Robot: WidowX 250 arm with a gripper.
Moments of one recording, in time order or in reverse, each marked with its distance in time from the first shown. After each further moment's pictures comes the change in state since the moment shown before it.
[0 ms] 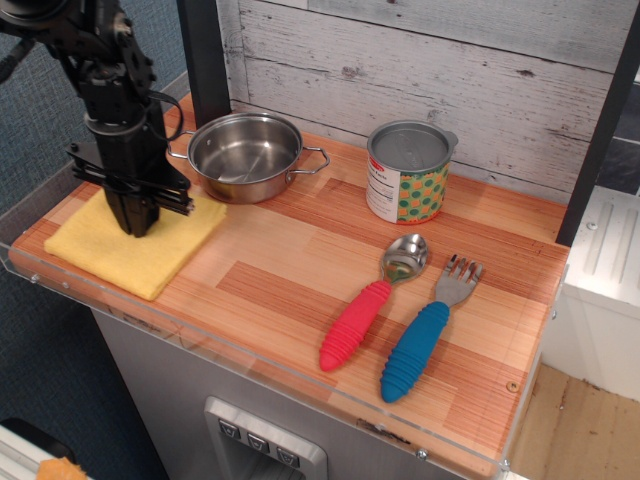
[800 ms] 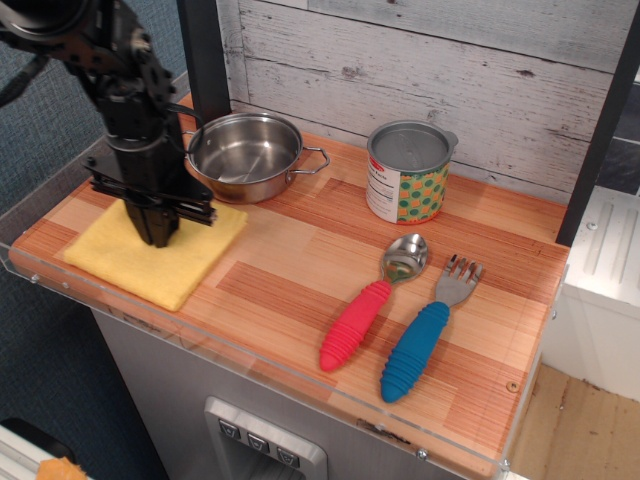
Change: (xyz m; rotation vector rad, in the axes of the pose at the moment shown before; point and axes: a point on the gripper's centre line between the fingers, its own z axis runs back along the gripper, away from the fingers) arm -0.005 -0.035 0.001 -0.029 -0.030 0.012
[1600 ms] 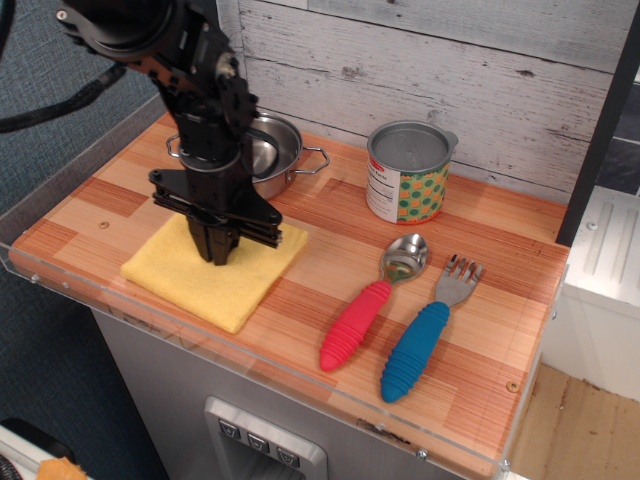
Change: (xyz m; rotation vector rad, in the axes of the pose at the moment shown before) arm -0.001 -0.054 0.004 0.013 -0.007 -0.042
